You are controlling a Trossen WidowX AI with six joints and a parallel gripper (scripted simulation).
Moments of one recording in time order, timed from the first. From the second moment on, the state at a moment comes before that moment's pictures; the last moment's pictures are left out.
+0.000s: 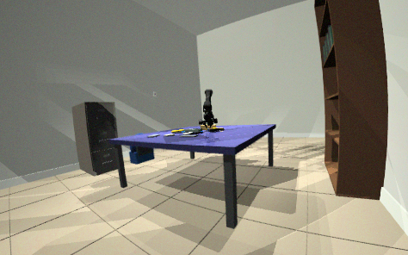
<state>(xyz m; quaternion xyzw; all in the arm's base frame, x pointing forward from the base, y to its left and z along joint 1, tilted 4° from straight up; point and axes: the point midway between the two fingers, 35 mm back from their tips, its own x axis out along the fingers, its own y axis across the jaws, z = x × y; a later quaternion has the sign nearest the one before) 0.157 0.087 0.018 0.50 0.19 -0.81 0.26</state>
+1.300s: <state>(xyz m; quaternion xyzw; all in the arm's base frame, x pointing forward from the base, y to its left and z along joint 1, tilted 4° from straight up) 0.156 0.088 0.001 0.49 0.19 -0.81 0.26</state>
